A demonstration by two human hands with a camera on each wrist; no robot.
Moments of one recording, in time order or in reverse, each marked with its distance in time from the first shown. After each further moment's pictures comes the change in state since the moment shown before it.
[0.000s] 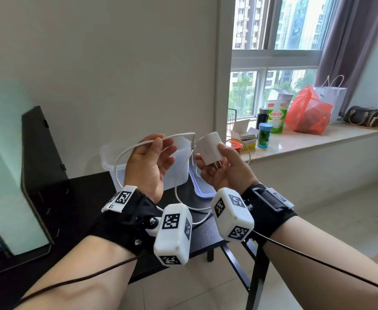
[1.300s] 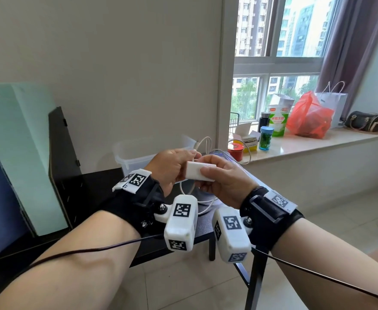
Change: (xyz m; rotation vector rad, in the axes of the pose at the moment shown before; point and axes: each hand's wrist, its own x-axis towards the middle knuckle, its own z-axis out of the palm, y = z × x) left_hand -0.033 0.022 0.018 0.448 -0.241 -0.334; right_hand -0.044 0.018 0.018 -0.429 -0.193 -0.109
